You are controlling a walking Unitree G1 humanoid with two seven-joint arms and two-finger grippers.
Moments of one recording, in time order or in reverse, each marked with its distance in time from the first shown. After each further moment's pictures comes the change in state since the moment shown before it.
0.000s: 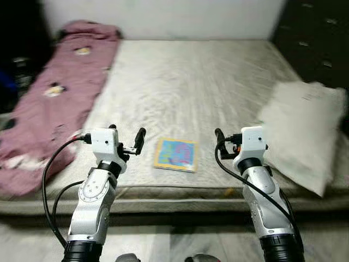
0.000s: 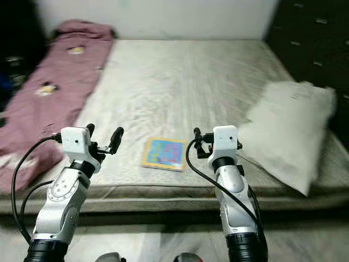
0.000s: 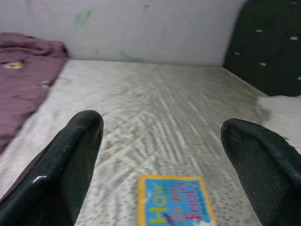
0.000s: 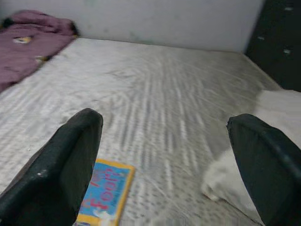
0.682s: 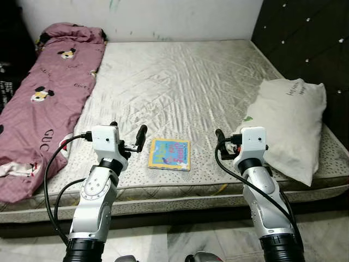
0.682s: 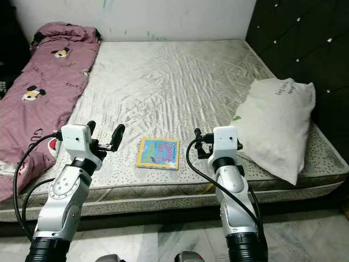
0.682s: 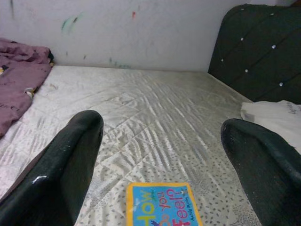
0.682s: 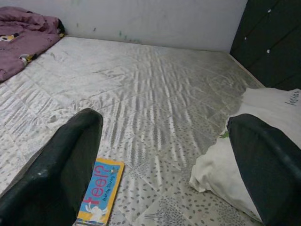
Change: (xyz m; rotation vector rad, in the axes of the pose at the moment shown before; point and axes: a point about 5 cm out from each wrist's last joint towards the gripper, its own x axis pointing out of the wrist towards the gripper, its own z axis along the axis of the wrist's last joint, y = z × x) left arm 0.003 -0.003 0.003 -0.011 -0.021 -0.003; right arm 0.000 -0.001 -0.002 -0.009 0.006 -0.007
